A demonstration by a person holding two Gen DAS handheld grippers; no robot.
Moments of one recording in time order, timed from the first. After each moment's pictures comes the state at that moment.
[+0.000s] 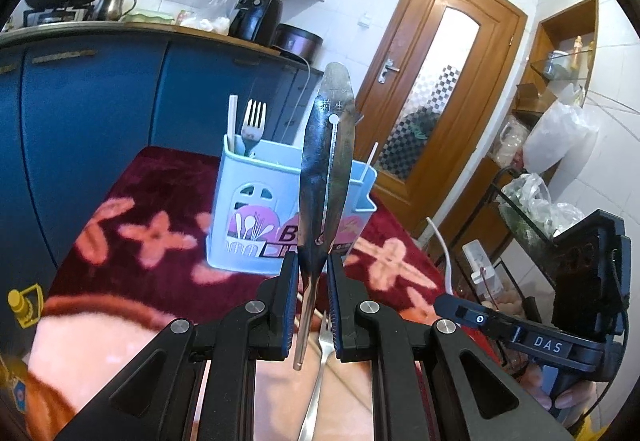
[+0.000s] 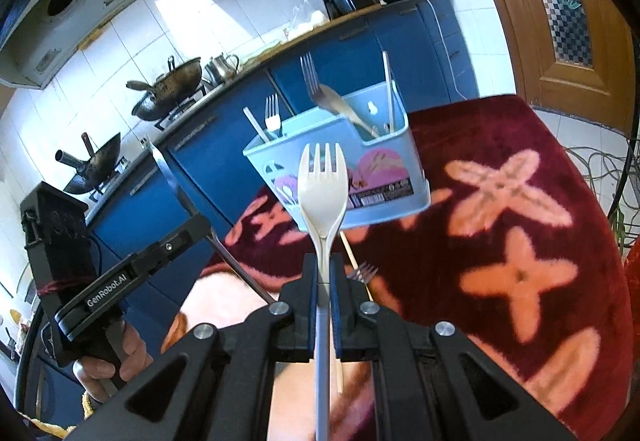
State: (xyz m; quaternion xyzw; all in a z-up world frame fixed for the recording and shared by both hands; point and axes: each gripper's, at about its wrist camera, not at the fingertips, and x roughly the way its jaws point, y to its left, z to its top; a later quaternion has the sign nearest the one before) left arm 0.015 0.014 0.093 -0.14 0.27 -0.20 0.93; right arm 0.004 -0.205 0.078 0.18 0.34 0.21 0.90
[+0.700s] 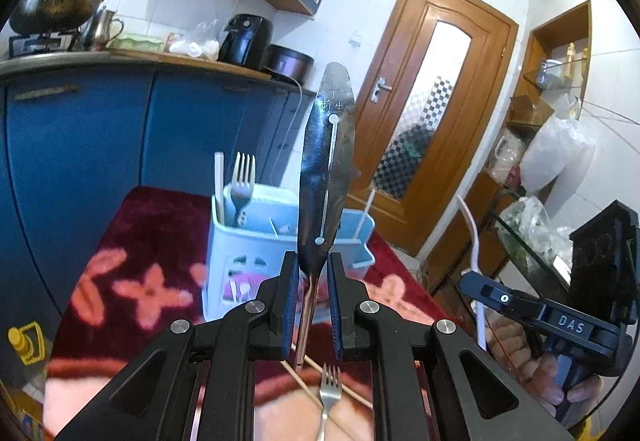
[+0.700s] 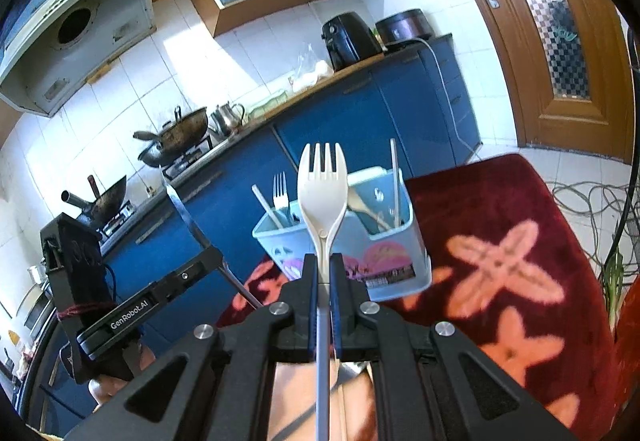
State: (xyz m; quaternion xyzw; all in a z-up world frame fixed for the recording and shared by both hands) left arm 0.050 0.012 0.127 -0.14 0.23 -0.21 0.94; right arm 0.026 -0.215 0.127 0.19 0.26 0.20 0.93
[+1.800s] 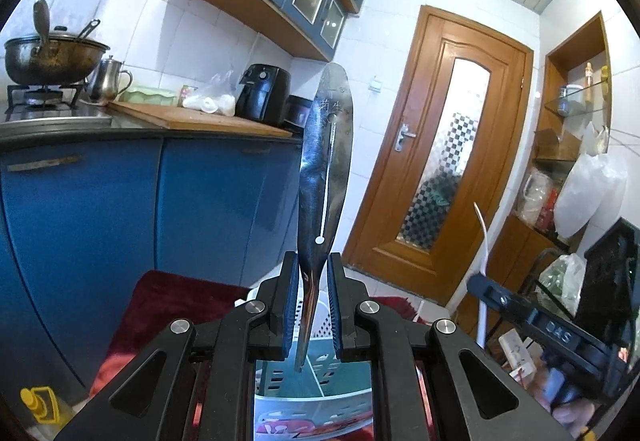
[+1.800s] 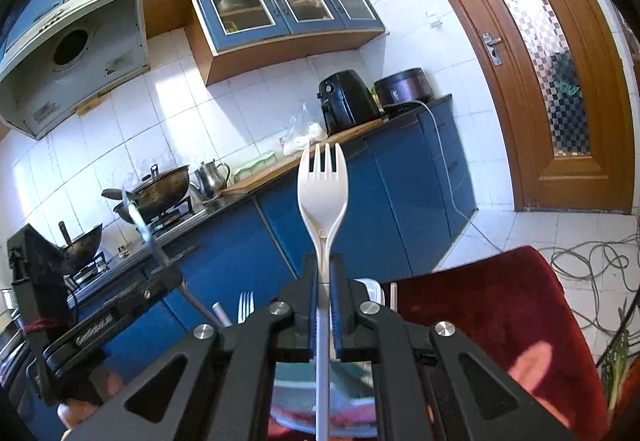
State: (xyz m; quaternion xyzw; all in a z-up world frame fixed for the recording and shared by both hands) left arm 0.137 0.019 0.168 -0.13 0.16 -0.15 0.97; right arm 0.123 -0.208 0.156 0.18 0.16 0.16 0.96
